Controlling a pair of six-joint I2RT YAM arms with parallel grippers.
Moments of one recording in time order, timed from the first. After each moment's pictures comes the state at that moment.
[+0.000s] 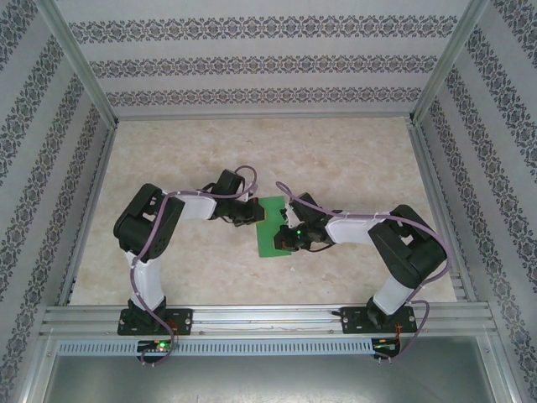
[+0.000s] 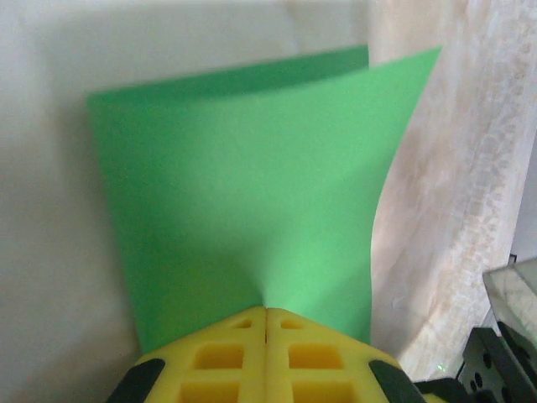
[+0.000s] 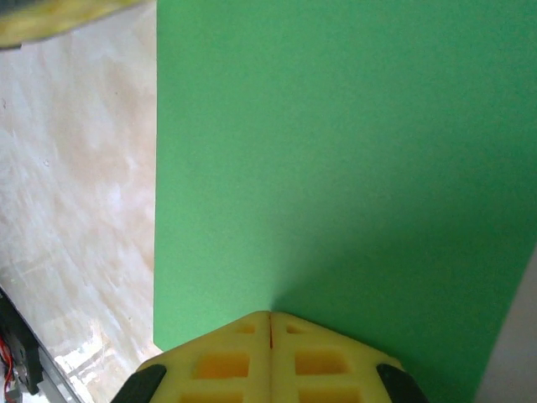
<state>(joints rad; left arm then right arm) -0.44 1.95 1.01 -0.01 0.62 -0.67 0.65 1.67 0.71 -0.12 -0.50 0.65</state>
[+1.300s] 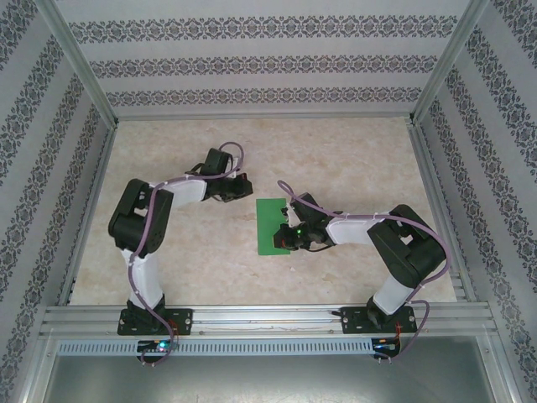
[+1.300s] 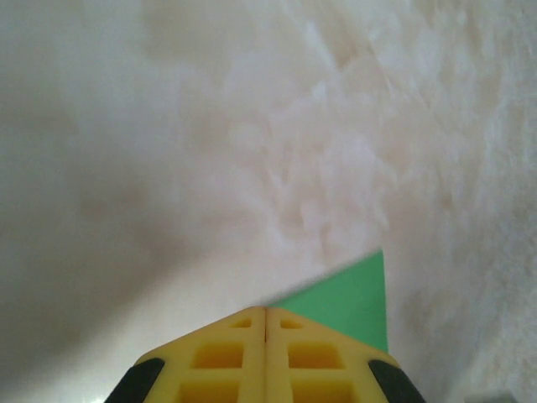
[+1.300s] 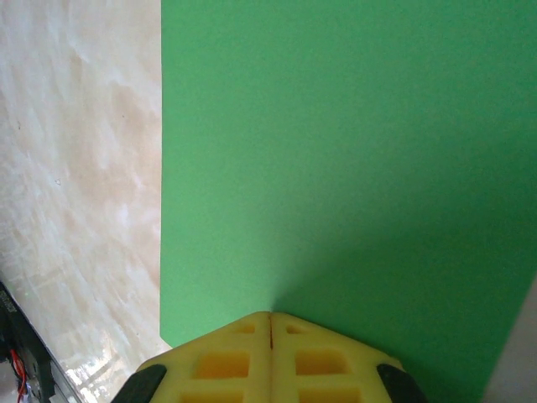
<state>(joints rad) -0.35 1.91 1.12 -0.11 0.48 -0.59 0.64 1.68 0.69 -0.05 -0.51 0.70</state>
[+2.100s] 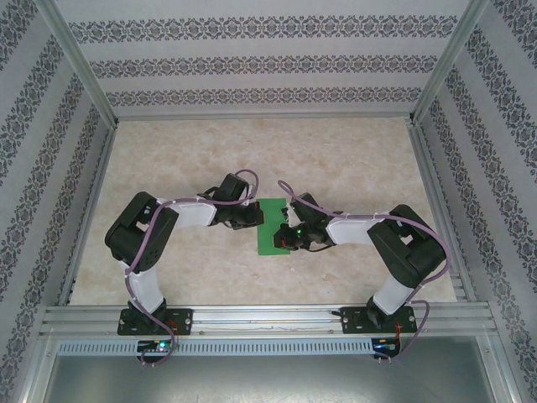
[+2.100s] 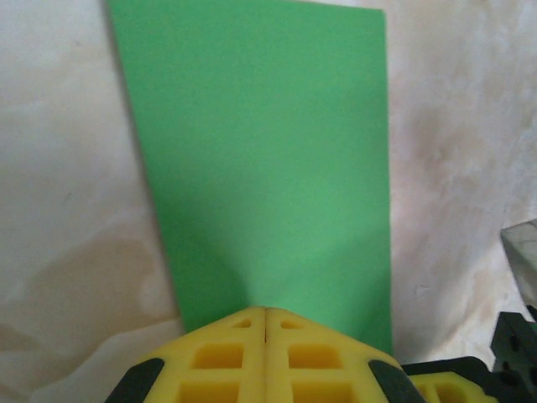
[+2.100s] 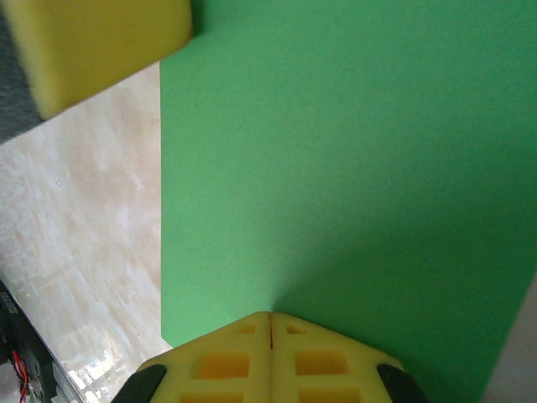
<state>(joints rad) -0.52 1.84 0.94 -0.07 0.44 -0.68 0.64 1.68 0.69 -0.05 -0.51 0.70</state>
